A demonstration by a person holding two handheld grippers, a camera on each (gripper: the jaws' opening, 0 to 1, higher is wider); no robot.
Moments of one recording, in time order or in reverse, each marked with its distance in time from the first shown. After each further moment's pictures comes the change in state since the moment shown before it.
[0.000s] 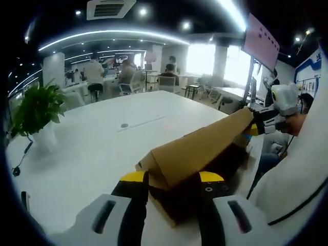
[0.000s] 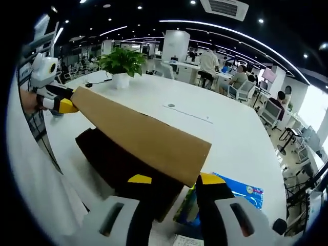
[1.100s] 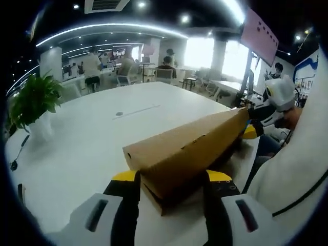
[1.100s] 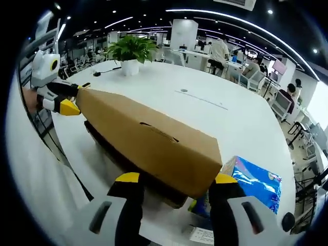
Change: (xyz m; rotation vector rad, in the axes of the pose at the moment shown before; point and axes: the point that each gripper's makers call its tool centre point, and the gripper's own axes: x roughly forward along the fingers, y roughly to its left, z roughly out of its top) left arm 0.005 -0.011 -0.037 0.001 0.058 -0.011; right arm 0.014 0.029 -0.030 0.014 0.096 0.078
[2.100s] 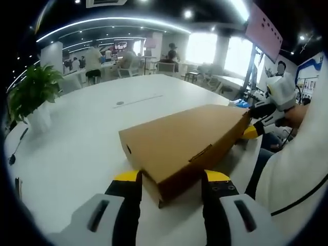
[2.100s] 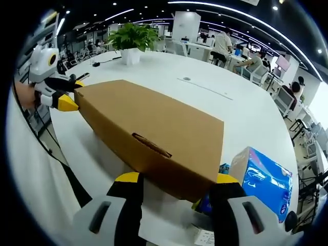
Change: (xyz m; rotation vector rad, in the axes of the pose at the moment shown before) left arm 0.013 0.008 -0.025 -0.029 0.055 0.002; right arm 0.022 0.004 -0.019 -0.005 0.068 0.012
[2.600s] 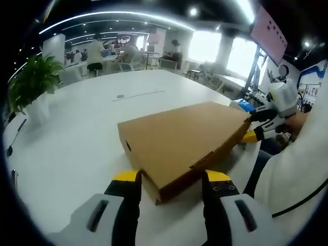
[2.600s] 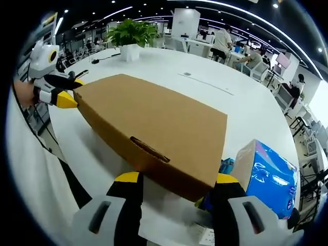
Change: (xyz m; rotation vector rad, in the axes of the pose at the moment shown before) left arm 0.004 0.001 -0.009 -0.047 0.024 -0.012; right arm 0.006 0.004 -0.011 0.004 0.020 0.001
